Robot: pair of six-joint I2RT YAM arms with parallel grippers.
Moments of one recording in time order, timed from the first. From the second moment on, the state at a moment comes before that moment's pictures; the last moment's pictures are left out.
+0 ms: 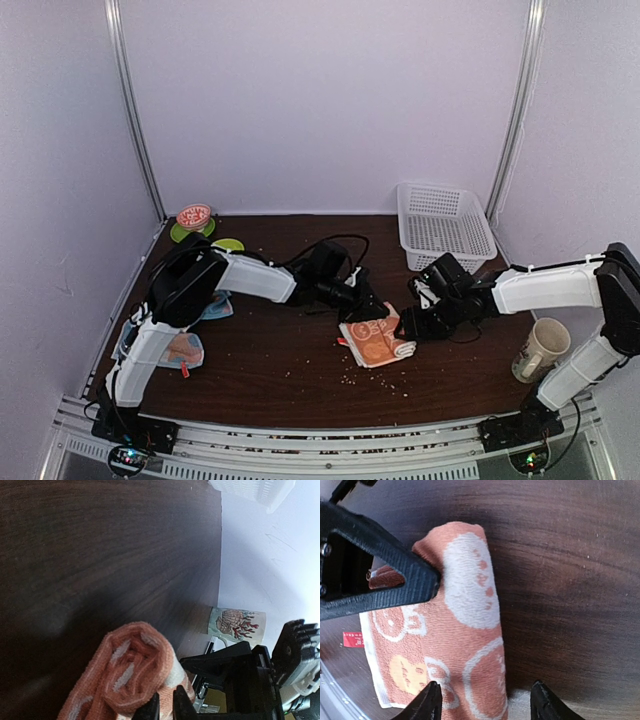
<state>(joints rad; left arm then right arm) -0.88 2.42 1.66 0.19 0.71 -1.14 0.66 1.48 0.74 -0.30 -0.13 0.56</state>
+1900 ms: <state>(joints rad) -0.88 2.16 1.19 0.37 0.67 -1.13 1.06 1.74 1.04 -0.63 0.54 0.44</state>
